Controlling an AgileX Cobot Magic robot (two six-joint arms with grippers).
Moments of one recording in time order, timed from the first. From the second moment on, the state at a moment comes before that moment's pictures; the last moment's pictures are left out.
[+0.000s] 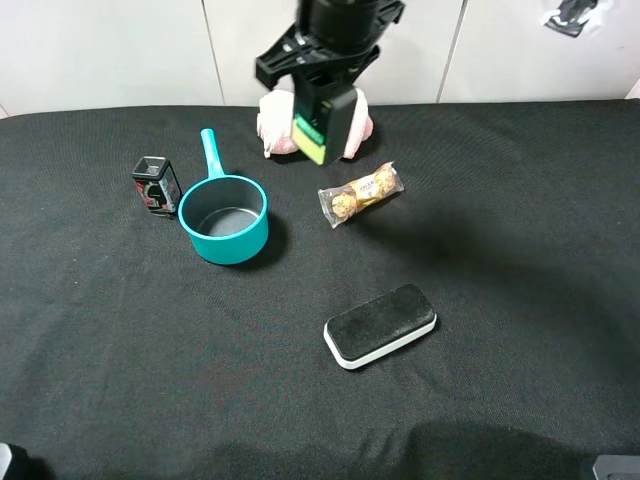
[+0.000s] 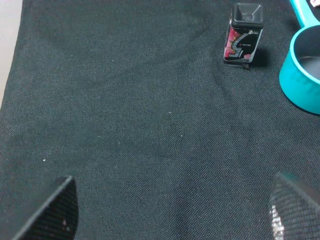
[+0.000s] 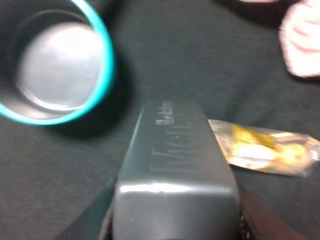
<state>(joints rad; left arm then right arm) -0.06 0.00 -0.48 0.12 1.07 -0.07 0.77 2.00 -1.84 0.01 1.23 -0.10</state>
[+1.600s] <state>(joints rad) -0.06 0.00 -0.48 0.12 1.07 -0.07 1.14 2.03 -1.84 0.00 1.23 -0.06</state>
